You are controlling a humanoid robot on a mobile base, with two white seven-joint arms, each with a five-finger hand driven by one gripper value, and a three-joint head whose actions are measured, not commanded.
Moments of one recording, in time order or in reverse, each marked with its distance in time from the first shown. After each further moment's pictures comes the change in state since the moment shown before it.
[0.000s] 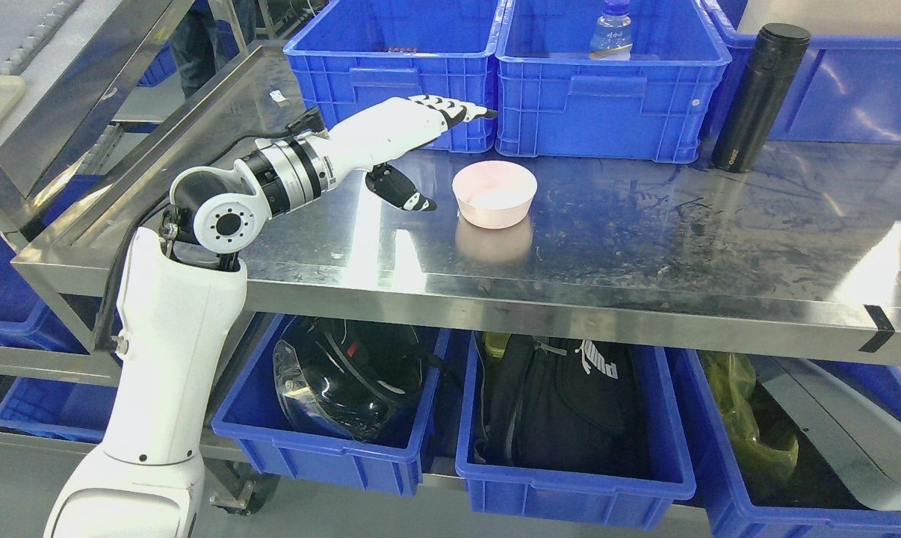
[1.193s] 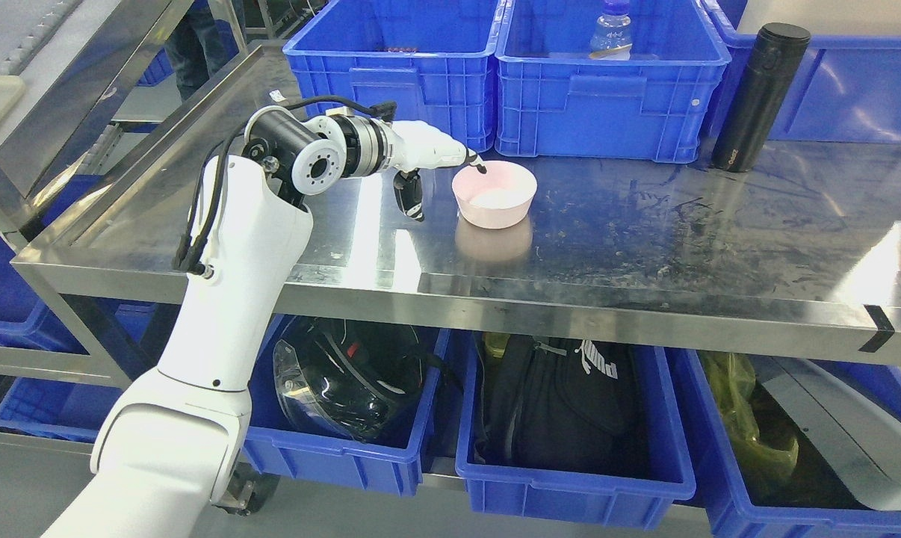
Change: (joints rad) left arm -0.212 -0.133 -0.138 0.332 -0.360 -0.021 -0.201; right arm 0.000 0.000 0.000 0.000 0.000 0.000 0.000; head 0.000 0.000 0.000
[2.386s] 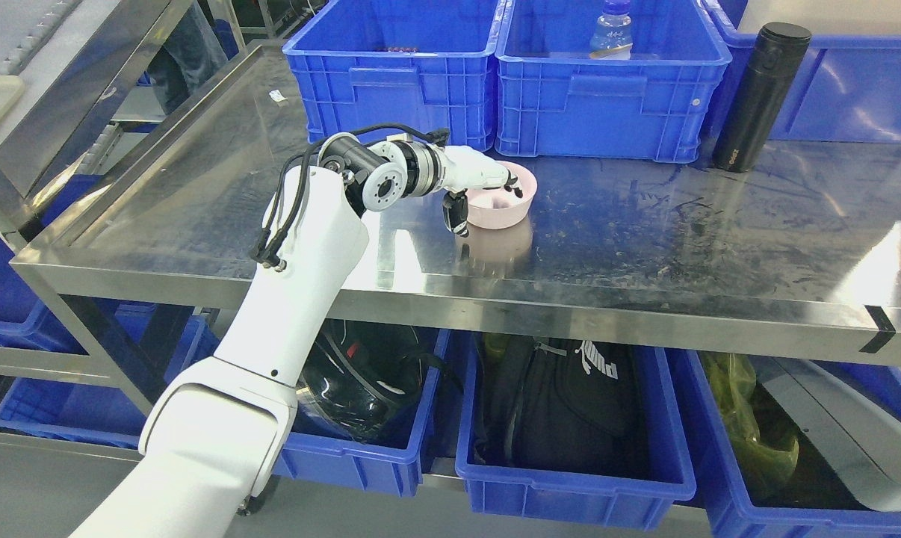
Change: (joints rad) left arm -0.042 -0.108 -0.057 0.265 -0.088 -0.033 0.190; right arm 0.000 0.000 0.000 0.000 0.000 0.000 0.000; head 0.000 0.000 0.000
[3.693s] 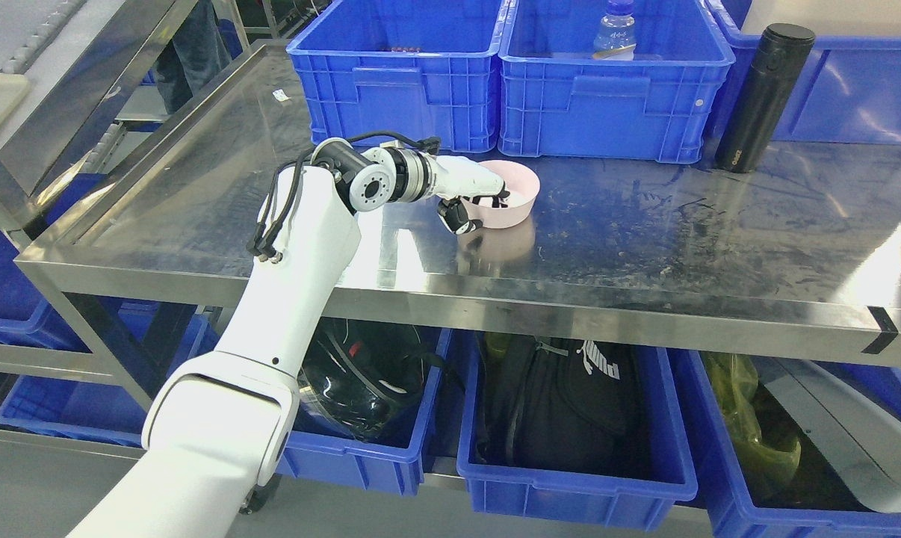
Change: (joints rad) left arm -0.035 -0.014 0.090 0.114 0.012 -0.126 -0.028; right arm 0.000 0.000 0.000 0.000 0.000 0.001 0.000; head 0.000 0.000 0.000
